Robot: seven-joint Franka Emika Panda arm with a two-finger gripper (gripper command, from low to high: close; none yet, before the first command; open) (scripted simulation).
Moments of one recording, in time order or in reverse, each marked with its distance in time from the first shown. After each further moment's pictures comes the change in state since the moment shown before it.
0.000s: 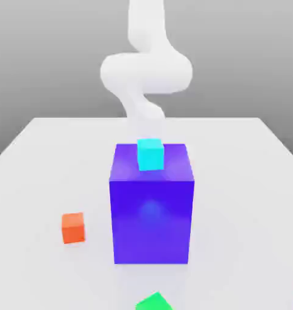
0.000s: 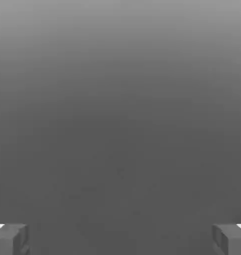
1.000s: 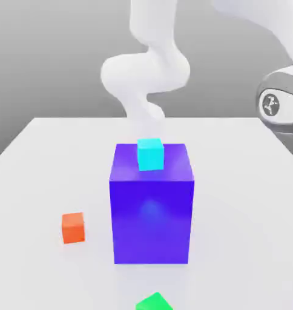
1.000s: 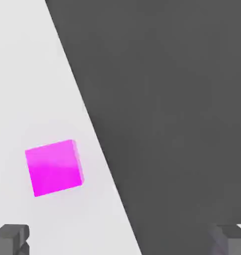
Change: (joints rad) arm 0.329 1.098 0.152 0.199 -0.105 0.214 -0.687
